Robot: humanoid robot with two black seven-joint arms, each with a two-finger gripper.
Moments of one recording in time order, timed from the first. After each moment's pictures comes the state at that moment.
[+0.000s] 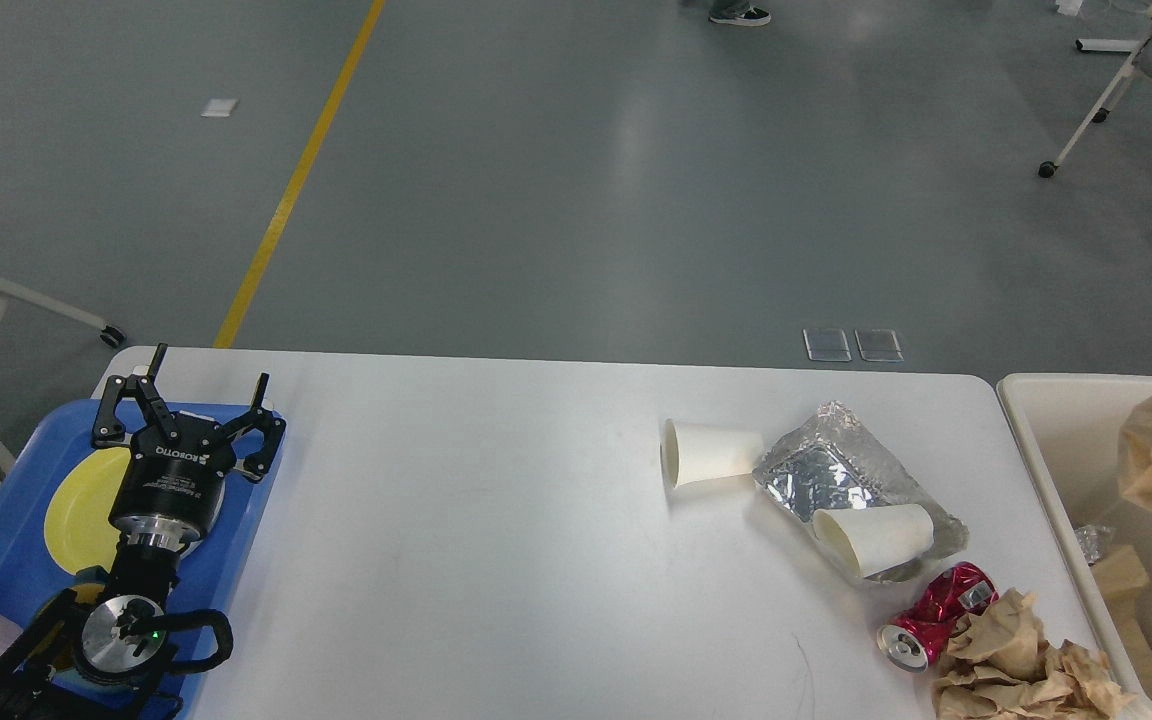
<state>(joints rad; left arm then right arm) -0.22 0.19 -1.32 -0.88 0.07 -0.53 -0.28 1.75 -0.75 -1.64 1.13 0.31 0.22 -0.15</state>
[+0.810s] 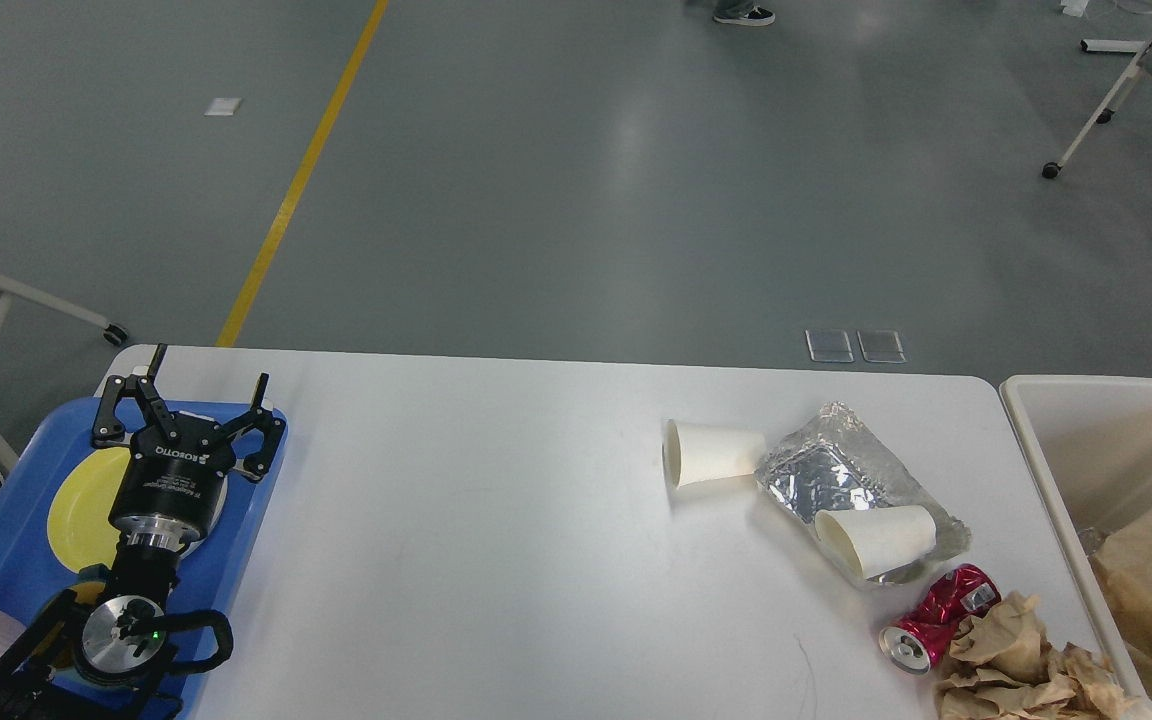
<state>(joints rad) -0.22 0.19 -1.32 -0.88 0.07 -0.53 -0.28 0.48 -0.41 -0.89 -0.01 0.32 -0.01 -0.16</state>
